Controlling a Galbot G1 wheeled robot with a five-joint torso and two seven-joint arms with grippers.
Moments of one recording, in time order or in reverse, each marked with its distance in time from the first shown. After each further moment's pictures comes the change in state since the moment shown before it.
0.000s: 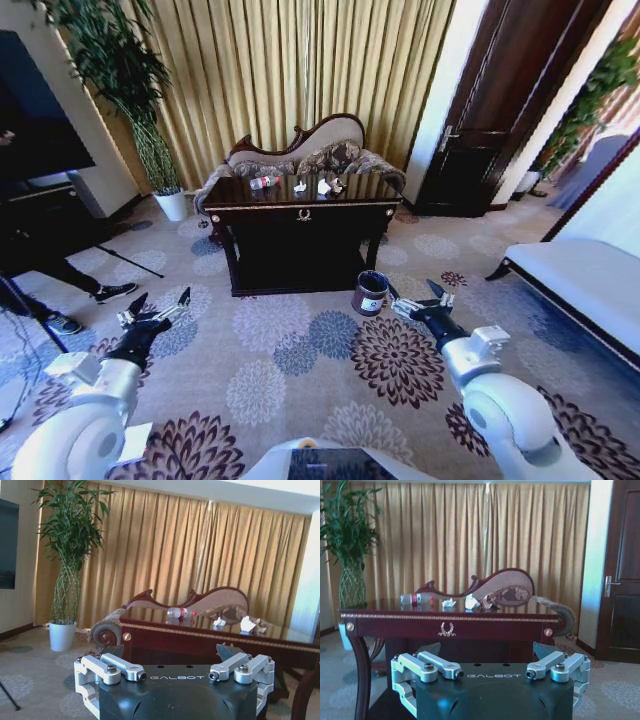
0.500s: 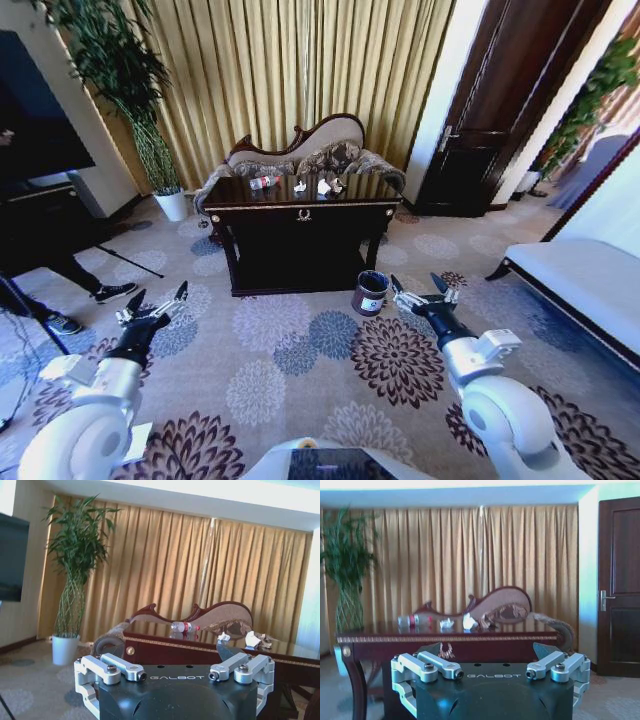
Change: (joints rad) left arm -0.012 -0.027 0.002 0.027 0.045 -0.076 0.026; right arm 0.011 0.035 0.016 0.008 -0.027 0.017 -0.025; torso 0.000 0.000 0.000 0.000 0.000
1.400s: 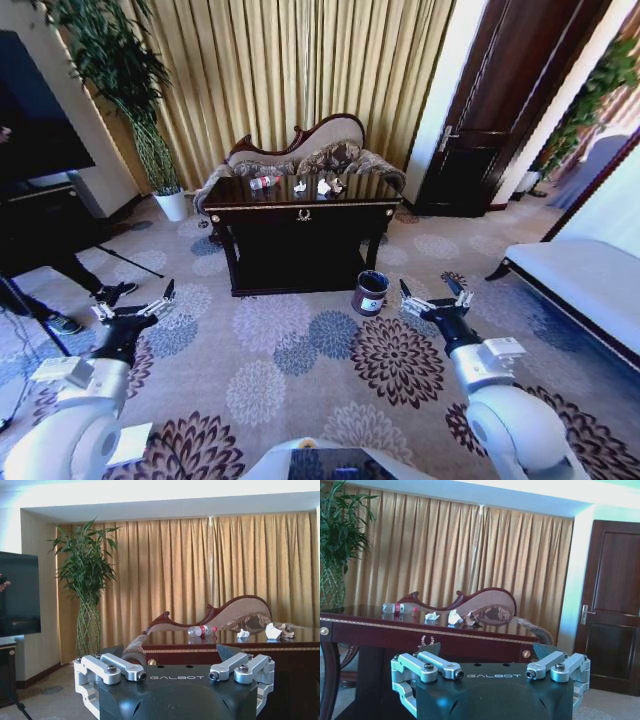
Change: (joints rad) left arm 0.031 0.015 -0.040 -0.023 0.135 -0.018 -0.009; right arm -0.070 0.020 0.006 0.038 -0.144 0.035 0.004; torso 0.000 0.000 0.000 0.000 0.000
